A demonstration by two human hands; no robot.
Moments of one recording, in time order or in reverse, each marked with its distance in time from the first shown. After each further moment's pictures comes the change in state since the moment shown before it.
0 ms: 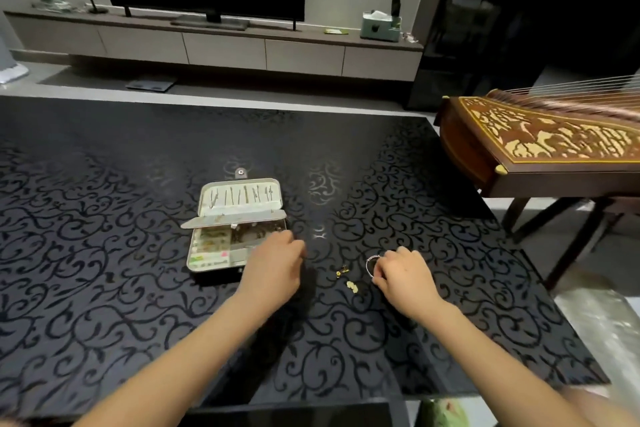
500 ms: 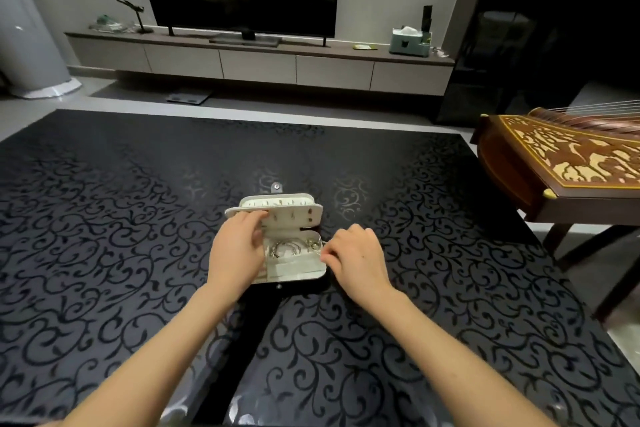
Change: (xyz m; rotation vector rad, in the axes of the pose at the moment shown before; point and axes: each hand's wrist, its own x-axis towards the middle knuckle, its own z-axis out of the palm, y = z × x) left_hand -0.008 -0.066 -0.034 -0.089 0.295 -0.327; right_hand 0.050 -0.096 -0.022 0.280 0.311 -0.156
